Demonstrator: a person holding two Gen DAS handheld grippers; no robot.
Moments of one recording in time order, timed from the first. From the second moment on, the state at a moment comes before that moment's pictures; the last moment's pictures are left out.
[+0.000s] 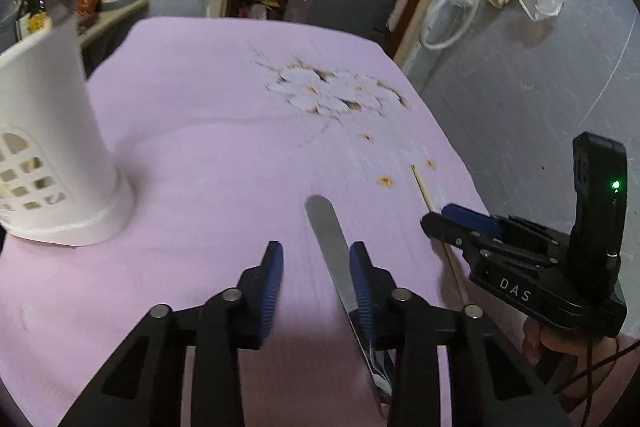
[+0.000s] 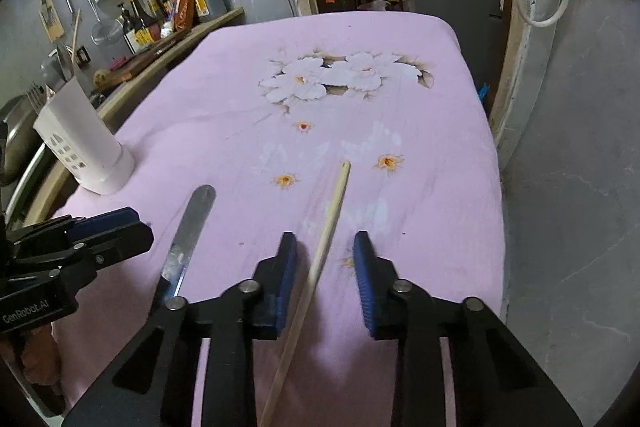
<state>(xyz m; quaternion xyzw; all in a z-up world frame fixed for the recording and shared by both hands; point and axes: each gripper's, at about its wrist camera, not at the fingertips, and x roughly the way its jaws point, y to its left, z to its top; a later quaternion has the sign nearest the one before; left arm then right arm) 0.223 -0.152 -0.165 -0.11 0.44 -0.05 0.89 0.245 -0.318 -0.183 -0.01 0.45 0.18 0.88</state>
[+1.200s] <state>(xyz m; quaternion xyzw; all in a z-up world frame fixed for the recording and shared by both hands) 0.266 -0.187 -0.177 -0.09 0.50 -0.10 0.86 0.240 -0.375 -0.182 0.06 0.46 0.15 0.87</state>
